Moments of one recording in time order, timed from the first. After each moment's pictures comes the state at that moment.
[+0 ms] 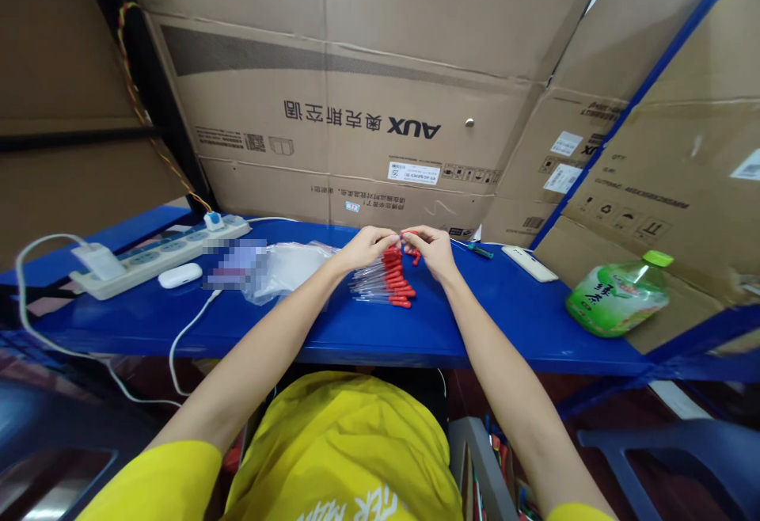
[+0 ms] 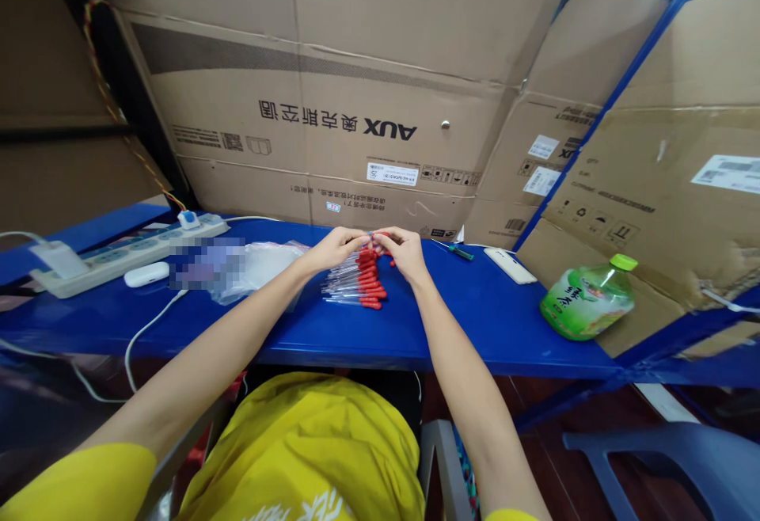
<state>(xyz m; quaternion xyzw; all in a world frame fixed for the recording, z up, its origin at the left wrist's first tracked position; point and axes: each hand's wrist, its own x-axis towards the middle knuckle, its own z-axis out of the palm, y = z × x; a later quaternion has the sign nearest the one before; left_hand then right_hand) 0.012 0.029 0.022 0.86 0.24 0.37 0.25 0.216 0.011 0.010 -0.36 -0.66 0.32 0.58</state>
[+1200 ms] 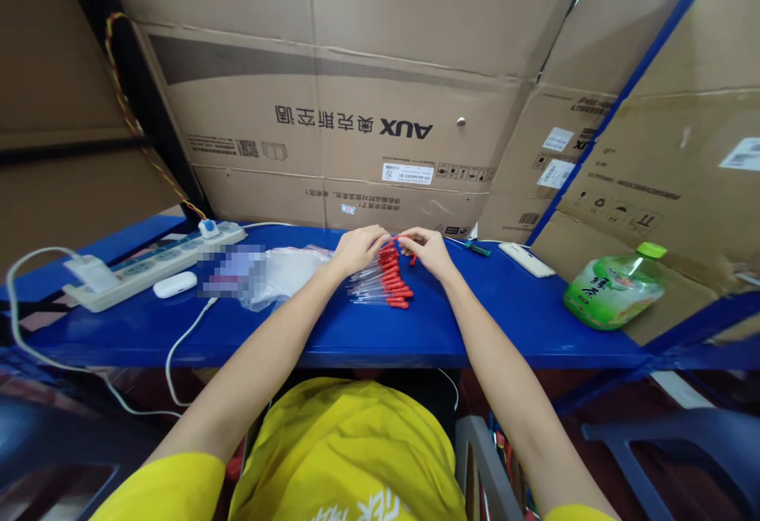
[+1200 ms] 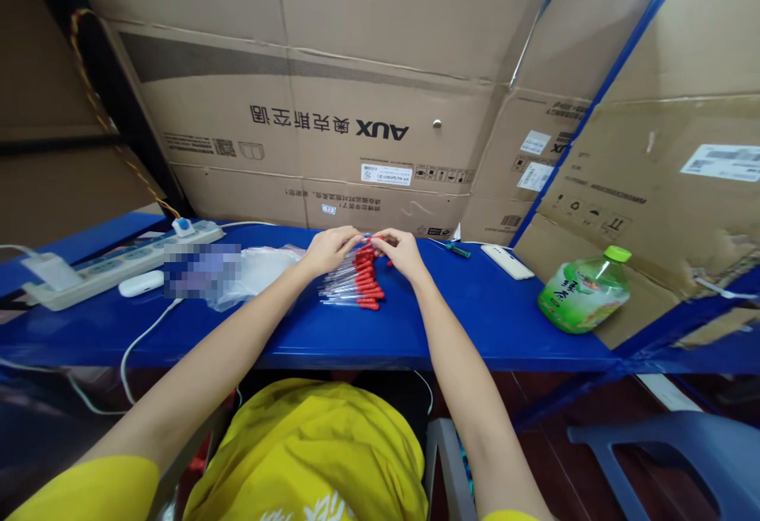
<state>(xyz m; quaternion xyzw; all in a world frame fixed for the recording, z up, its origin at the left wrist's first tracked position) 0.005 0.034 0.012 0.88 0.35 0.33 0.00 0.225 0.021 0.002 -0.36 -0.67 0.35 0.55</state>
